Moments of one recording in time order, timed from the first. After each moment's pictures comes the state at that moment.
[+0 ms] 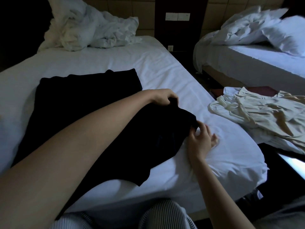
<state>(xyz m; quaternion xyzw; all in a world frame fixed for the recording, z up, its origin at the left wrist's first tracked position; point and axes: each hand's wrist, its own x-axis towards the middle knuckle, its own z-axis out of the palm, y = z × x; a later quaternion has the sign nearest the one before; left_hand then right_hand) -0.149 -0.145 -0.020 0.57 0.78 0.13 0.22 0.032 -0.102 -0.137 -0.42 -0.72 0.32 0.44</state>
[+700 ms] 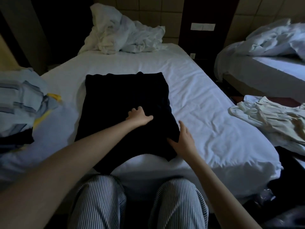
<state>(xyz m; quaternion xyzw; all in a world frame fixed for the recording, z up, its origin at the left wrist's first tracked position) -0.126 -0.338 -0.074 0.15 0.96 0.21 0.13 0.040 -0.220 -0.107 -0.20 -0.93 0.29 0.13</state>
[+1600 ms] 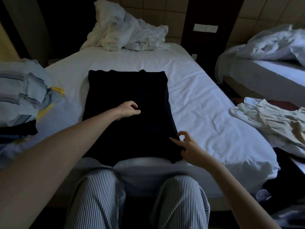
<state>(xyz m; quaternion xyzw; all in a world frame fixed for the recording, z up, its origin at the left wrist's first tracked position) -0.163 -0.393 -0.069 0.21 0.89 0.36 0.19 0.073 -0.199 -0.104 0.01 -0.98 0.19 -0.02</state>
